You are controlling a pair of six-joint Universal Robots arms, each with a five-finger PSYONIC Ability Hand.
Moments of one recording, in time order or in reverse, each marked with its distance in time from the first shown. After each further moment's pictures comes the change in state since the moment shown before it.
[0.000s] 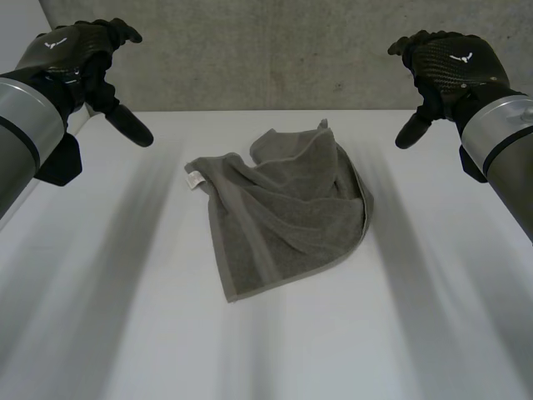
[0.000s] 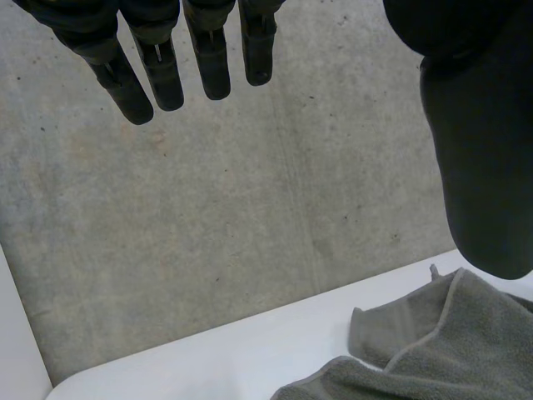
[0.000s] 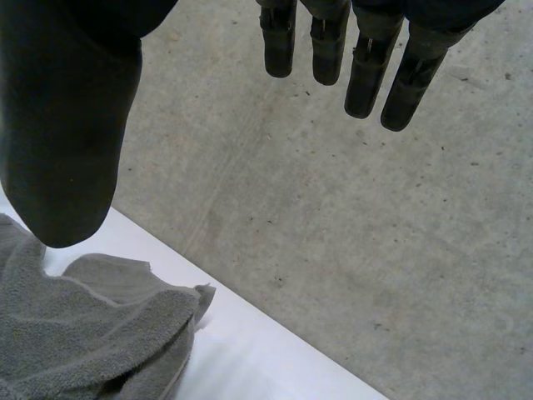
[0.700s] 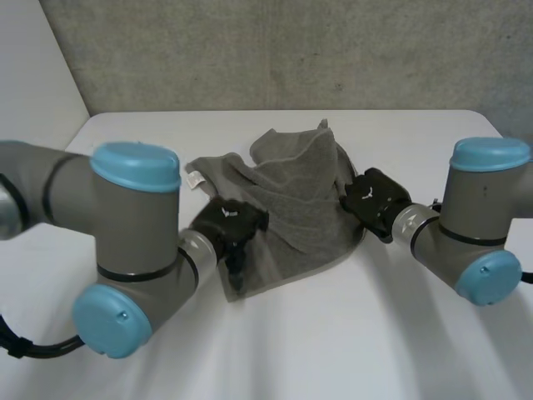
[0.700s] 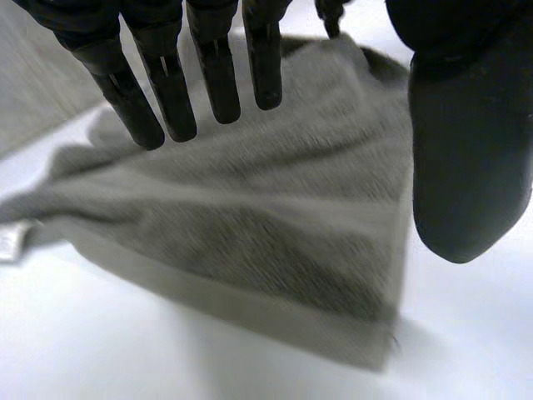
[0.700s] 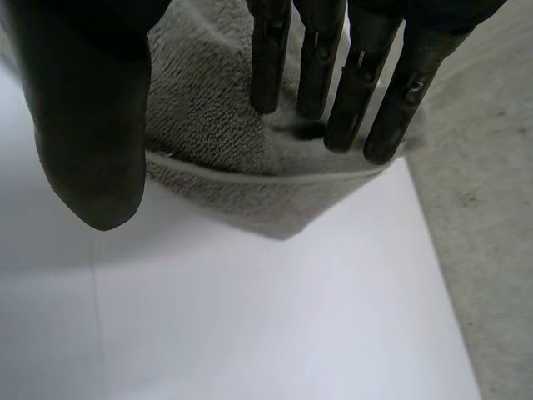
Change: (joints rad) left arm -0.289 -0.449 -0.050 -0.001 0.056 0.272; right arm 0.004 0.467 -0.008 -0.003 -0.183 -0.791; left_hand 0.162 0.169 0.189 0.170 0.224; right_hand 0.258 0.235 0.248 0.243 0.274
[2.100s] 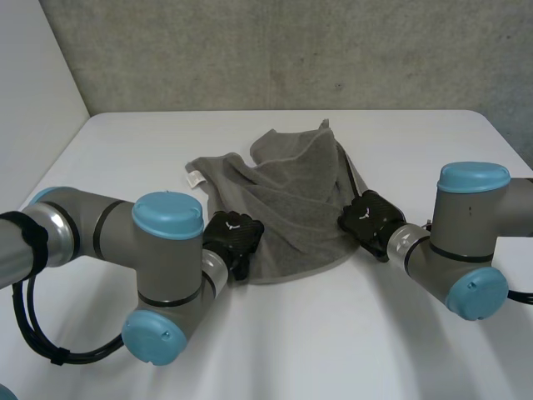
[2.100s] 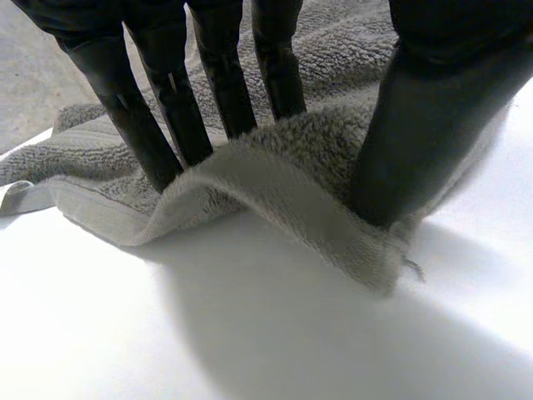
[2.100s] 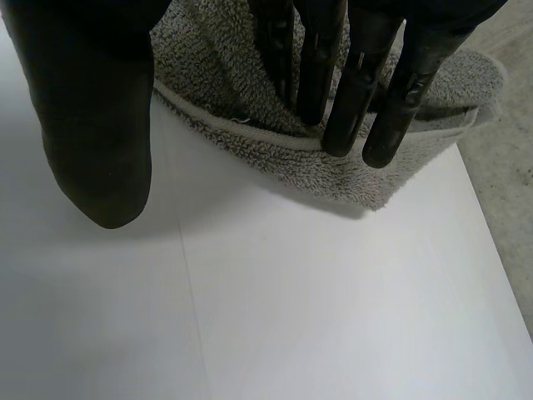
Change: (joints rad) left arm -0.004 -0.165 -0.038 0.287 -0.073 0.000; right arm 0.001 0.059 0.046 -0.038 0.010 0.015; left_hand 0.566 0.573 0.569 0.566 0.553; right_hand 0.031 0.018 0.018 0.019 0.016
